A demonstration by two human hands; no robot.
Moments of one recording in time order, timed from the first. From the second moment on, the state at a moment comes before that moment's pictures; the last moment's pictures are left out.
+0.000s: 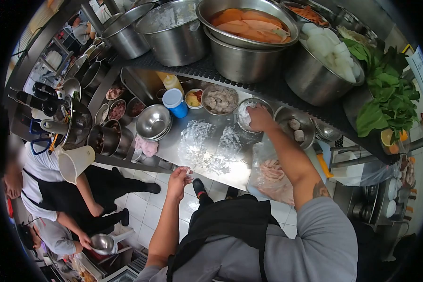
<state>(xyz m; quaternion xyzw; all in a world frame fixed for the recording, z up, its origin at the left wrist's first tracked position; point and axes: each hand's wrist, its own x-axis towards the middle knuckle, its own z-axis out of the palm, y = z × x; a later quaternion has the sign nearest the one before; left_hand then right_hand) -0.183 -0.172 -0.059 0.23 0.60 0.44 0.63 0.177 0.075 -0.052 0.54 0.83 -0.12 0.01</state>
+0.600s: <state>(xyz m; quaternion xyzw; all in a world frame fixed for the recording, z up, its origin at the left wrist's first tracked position) 0.013 0.027 -0.059 0.27 0.49 0.44 0.70 0.194 0.089 -0.066 0.65 0.63 -0.35 -0.23</state>
